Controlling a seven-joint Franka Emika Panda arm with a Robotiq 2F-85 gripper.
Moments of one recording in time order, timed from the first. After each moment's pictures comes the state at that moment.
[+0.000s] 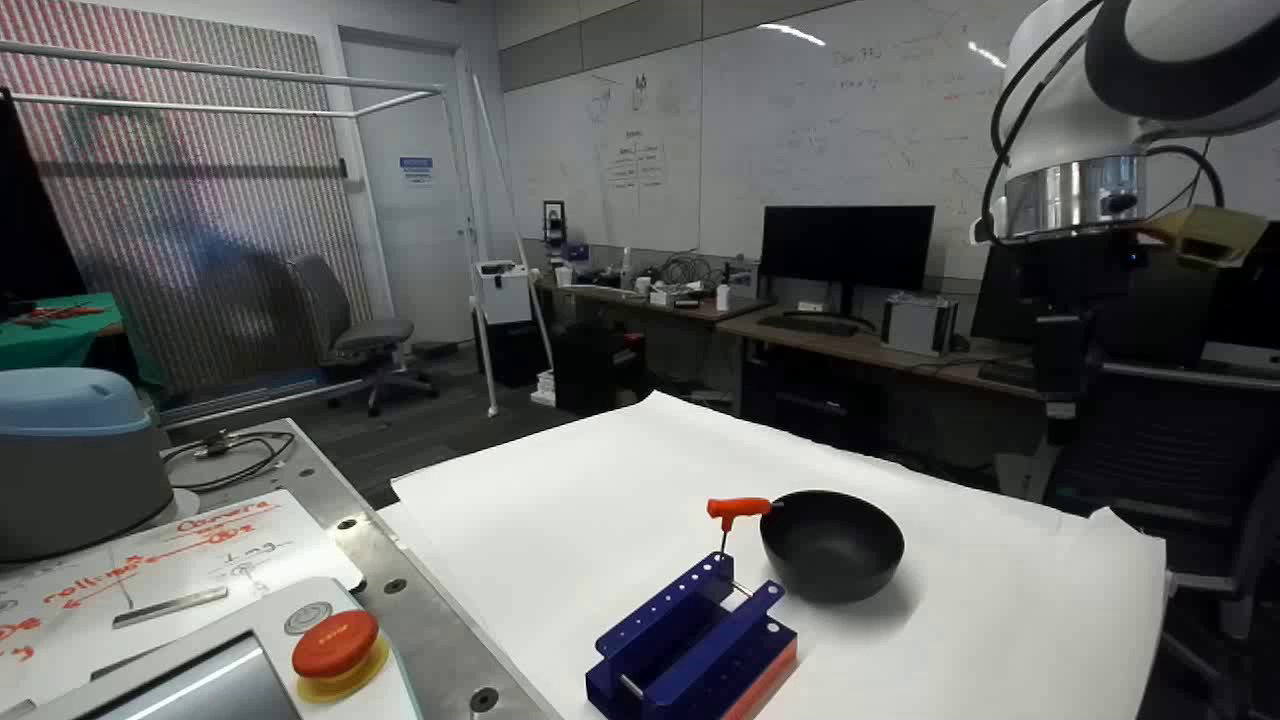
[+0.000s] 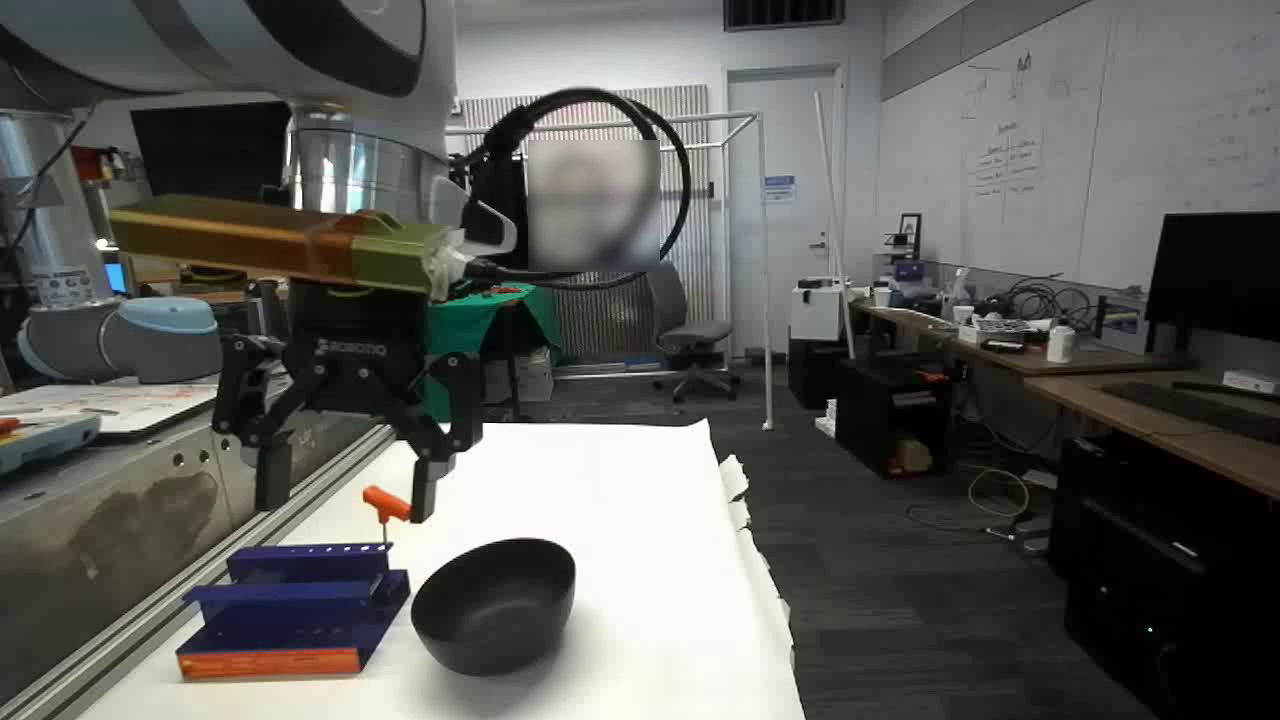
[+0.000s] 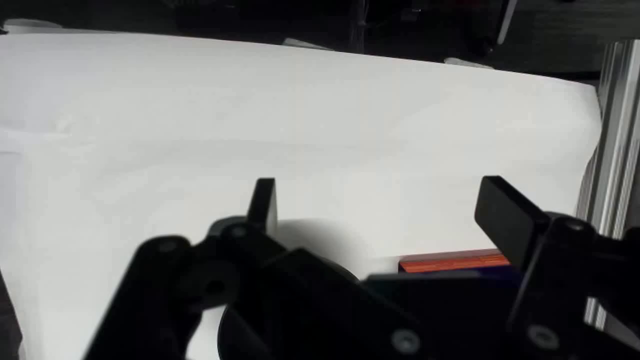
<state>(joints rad) 0.01 -0.29 -0.09 -2.41 0.05 1.90 -0.16</state>
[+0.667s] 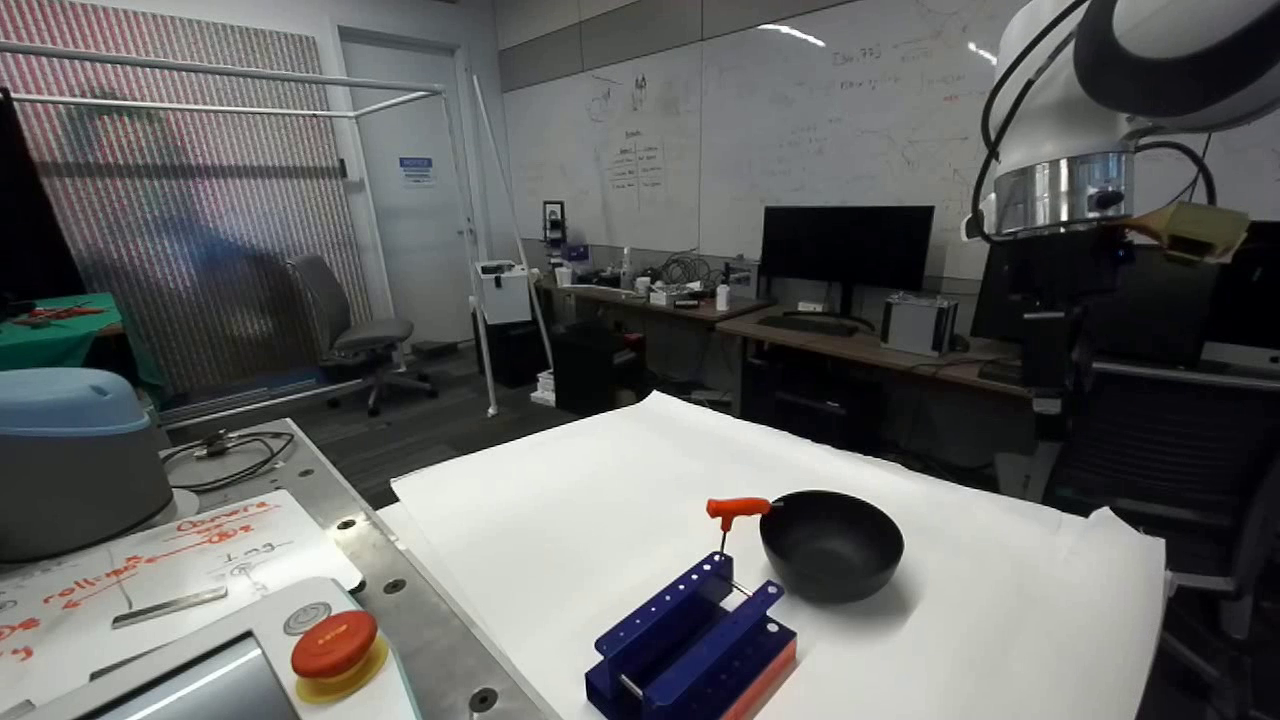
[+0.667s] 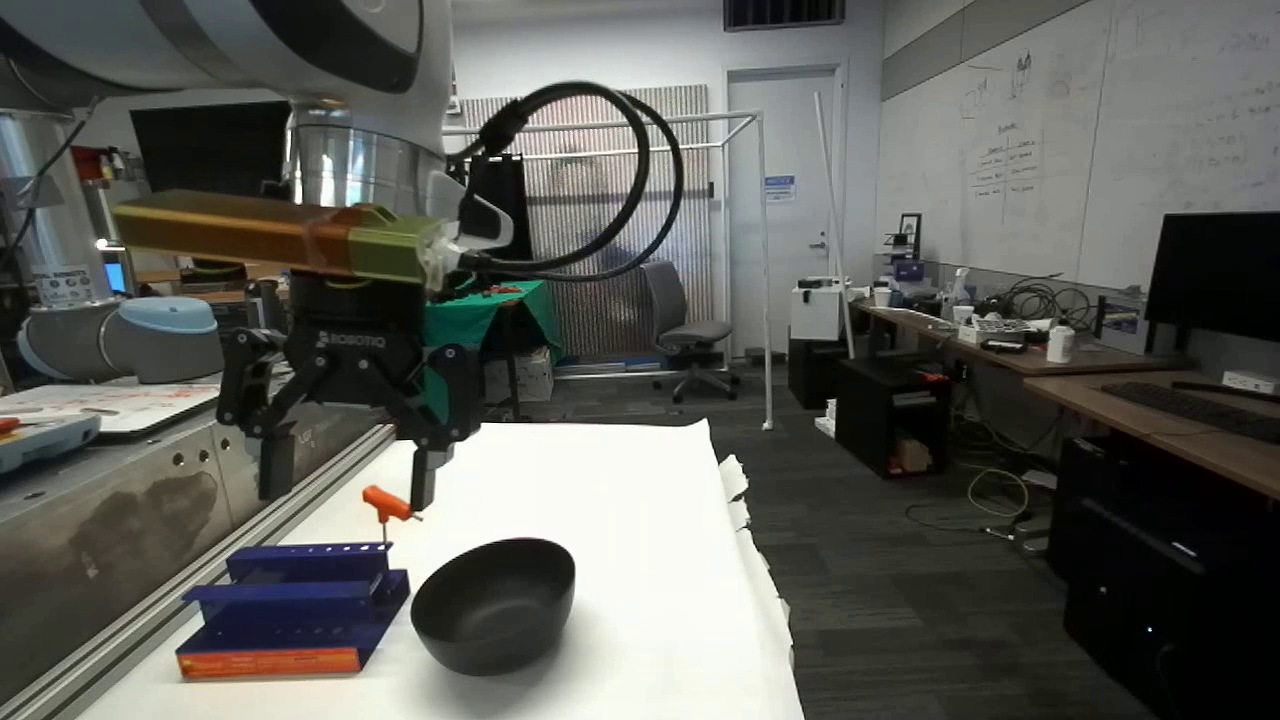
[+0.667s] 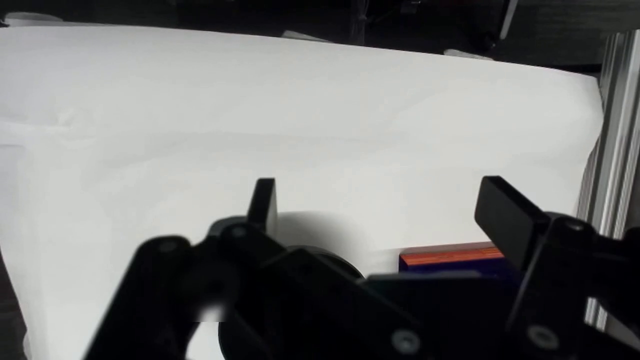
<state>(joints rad) 0.01 -0.27 -0.08 -2.38 0.05 1.90 -0.14</state>
